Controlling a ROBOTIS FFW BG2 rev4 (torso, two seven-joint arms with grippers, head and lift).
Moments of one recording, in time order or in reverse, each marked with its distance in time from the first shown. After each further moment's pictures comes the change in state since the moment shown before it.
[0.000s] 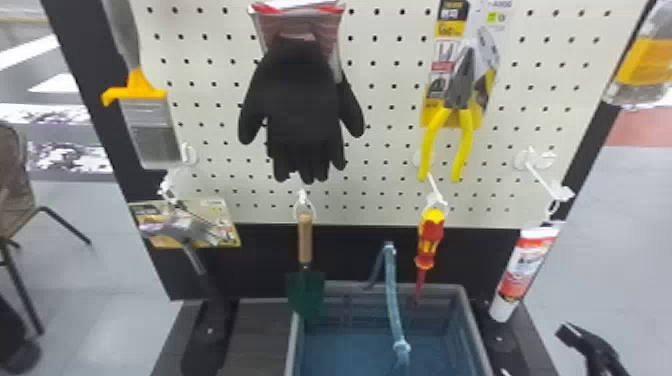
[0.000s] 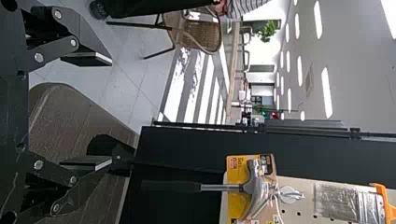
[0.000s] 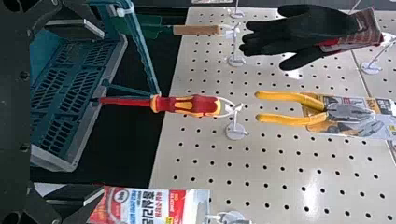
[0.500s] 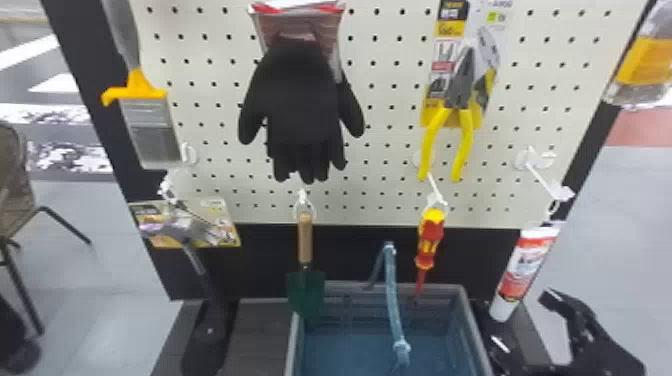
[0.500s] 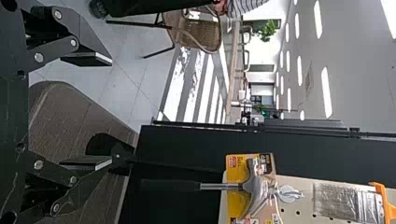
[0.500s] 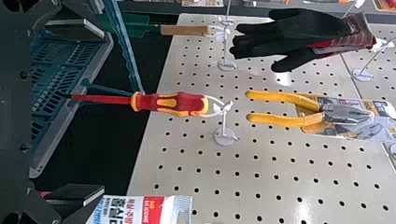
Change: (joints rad) left arm -0.006 0.000 -0.003 0.000 0.000 0.001 0.000; right arm -0.152 -0.027 -0.001 0.069 -0.025 0.050 0.090
